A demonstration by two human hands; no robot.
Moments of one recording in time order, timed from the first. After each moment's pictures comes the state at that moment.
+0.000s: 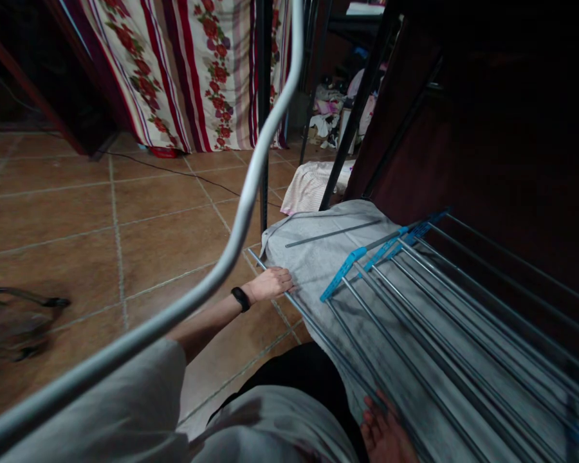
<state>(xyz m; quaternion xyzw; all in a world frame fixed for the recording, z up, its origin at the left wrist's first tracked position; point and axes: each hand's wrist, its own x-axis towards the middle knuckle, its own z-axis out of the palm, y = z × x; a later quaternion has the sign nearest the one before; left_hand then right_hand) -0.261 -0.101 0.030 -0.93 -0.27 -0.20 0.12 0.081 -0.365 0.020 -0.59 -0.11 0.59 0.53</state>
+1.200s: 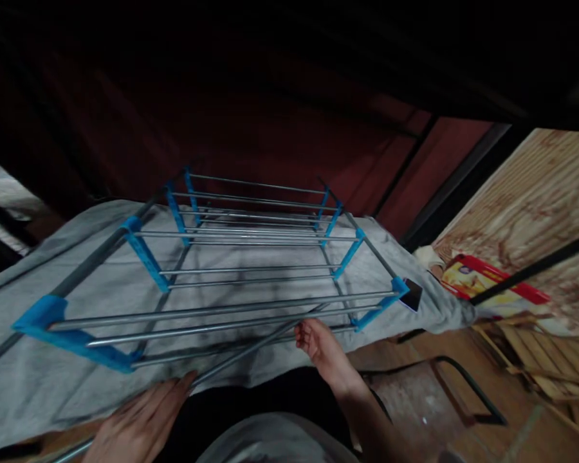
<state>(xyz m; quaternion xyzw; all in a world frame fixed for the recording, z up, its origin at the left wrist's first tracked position) -0.145 -0.152 0.022 -0.98 -0.04 -0.20 0.00 0.144 -0.392 0.089 -0.49 -0.01 0.41 0.77</state>
